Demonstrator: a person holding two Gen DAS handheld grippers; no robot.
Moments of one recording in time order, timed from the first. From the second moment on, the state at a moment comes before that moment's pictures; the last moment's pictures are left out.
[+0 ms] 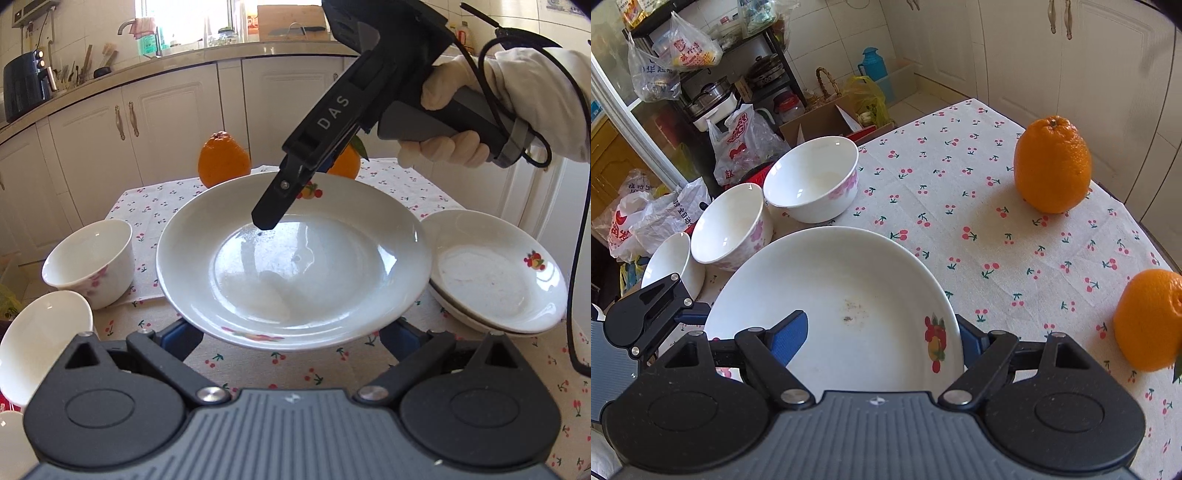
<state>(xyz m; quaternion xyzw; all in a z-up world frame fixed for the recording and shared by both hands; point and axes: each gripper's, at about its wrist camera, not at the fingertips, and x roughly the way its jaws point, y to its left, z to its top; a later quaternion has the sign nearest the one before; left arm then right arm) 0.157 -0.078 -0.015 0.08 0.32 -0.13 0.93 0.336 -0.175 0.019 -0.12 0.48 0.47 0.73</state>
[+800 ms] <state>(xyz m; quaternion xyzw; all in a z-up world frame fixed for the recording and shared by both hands) 0.123 -0.135 -0.004 0.12 0.32 -0.24 0.91 0.265 -0.274 0.034 -0.07 0.48 0.40 0.78</state>
